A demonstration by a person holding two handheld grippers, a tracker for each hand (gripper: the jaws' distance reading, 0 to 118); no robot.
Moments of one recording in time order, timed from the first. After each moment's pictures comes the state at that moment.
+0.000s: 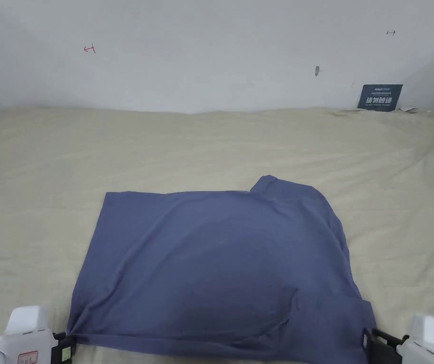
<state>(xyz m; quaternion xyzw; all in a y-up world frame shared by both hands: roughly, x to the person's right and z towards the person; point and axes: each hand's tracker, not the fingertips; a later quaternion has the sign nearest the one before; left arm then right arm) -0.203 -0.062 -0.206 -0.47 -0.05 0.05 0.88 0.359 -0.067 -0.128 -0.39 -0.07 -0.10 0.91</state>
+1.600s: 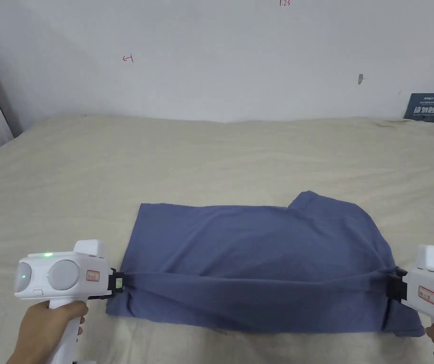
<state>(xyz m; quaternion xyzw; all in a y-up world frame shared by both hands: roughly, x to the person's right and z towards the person) -0.199 -0.033 -0.353 -0.46 -0.04 0.04 0.89 0.339 -0.017 -0.297 -0.37 -0.03 -0.05 0.93</state>
